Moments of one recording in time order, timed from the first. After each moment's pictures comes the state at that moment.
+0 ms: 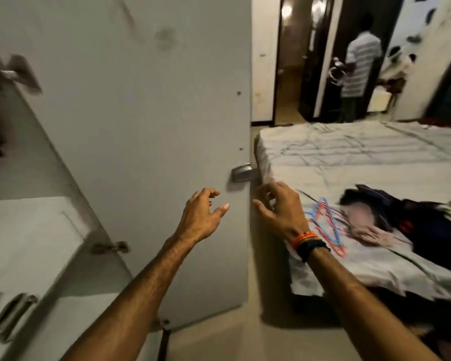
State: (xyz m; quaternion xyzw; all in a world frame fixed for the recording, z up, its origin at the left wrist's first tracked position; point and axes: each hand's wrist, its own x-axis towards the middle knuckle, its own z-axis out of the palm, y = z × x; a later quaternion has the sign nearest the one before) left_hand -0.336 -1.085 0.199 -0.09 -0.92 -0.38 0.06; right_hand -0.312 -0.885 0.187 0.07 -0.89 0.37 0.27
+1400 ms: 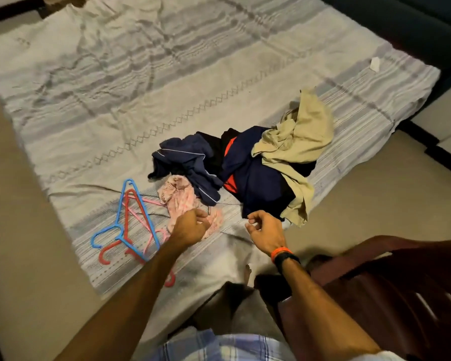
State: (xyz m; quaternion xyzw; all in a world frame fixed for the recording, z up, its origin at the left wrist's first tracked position) left_hand -0.574 -0.311 -0.096 -0.21 -0.85 -0.26 -0.40; right_hand -0.401 -0.185 -0.100 -0.48 -0.77 0.42 0.02
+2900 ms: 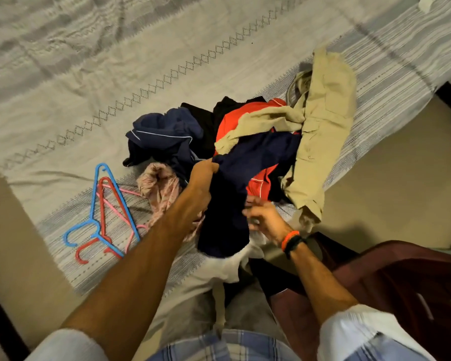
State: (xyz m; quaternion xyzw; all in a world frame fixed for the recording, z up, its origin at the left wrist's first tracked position) left_hand -0.614 -0.130 -0.109 0.09 -0.63 -0.57 -0.53; right_hand -0.445 -0.079 -0.142 -0.47 -0.40 0.79 -0.04
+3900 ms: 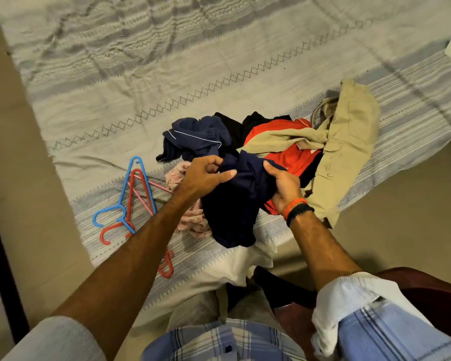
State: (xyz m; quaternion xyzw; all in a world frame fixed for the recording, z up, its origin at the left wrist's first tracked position) left_hand -0.650 -0.203 -0.087 -0.22 -0.77 -0.48 -0.37; right_hand -0.517 -0.061 -0.108 -0.54 -0.32 0.76 0.17
